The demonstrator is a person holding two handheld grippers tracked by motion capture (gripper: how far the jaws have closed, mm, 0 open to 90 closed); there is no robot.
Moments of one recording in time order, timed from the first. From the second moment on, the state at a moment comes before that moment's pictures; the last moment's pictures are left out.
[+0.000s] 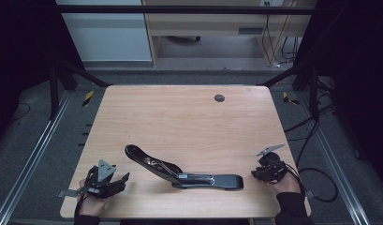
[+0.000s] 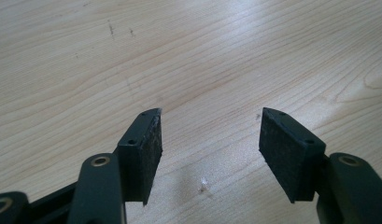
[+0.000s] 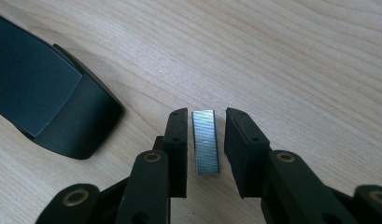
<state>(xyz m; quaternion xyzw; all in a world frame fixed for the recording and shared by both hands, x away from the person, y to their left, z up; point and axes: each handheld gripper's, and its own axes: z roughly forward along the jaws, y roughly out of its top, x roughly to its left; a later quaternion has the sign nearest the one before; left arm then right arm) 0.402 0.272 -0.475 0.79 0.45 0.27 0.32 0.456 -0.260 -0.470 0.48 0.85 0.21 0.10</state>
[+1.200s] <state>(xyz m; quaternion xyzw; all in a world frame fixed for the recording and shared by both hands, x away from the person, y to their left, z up) 0.403 0.272 -0.475 0.79 0.45 0.27 0.32 0.448 -0.241 -0.428 0.36 0.88 0.29 0.10</state>
